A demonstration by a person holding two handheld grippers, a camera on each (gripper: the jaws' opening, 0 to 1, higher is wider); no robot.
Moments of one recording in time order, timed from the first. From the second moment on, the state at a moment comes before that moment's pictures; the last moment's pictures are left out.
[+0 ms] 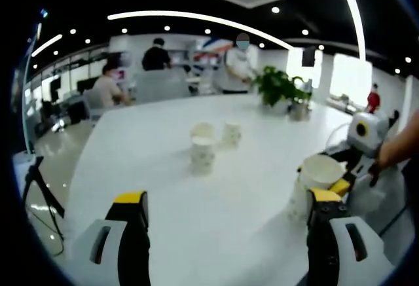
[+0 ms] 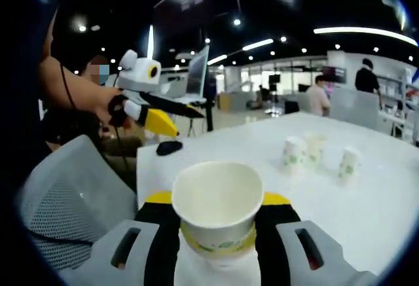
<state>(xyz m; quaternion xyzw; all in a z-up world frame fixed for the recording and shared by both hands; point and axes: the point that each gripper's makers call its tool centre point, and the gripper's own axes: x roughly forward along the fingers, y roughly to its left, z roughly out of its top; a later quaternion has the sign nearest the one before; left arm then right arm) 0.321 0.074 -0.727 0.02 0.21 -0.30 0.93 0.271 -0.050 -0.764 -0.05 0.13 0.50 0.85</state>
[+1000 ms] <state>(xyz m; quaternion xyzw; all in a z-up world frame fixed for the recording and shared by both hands) 0.323 0.069 -0.710 0.02 0.17 -0.31 0.93 0.310 -0.076 -0.680 -0.03 0.08 0.47 0.88</state>
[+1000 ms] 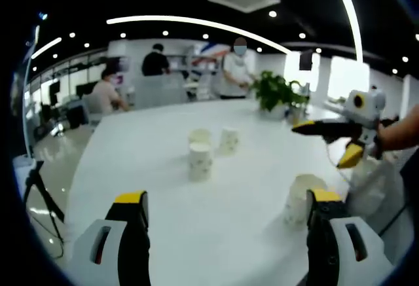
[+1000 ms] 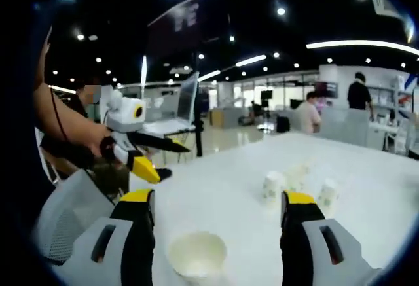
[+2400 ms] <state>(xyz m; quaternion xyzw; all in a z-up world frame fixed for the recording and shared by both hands) 0.327 0.087 -0.715 0.01 0.17 -0.31 0.94 0.367 -0.214 -0.695 -0.03 0.12 0.33 0.93</state>
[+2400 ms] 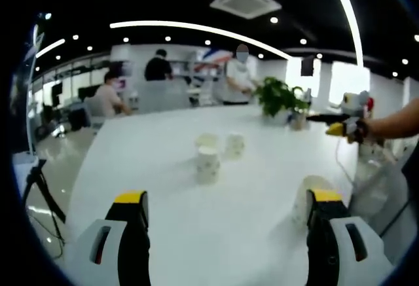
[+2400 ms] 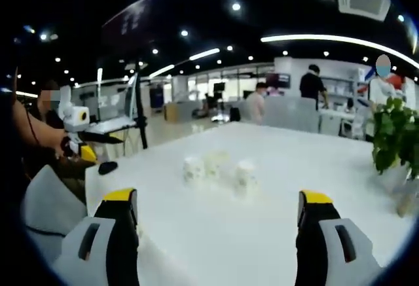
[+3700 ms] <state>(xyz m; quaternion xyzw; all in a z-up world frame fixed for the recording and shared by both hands) 0.353 0.070 -0.729 0.02 0.17 -0.33 0.93 0.372 -0.207 -0.700 -0.02 0.11 0.35 0.93</state>
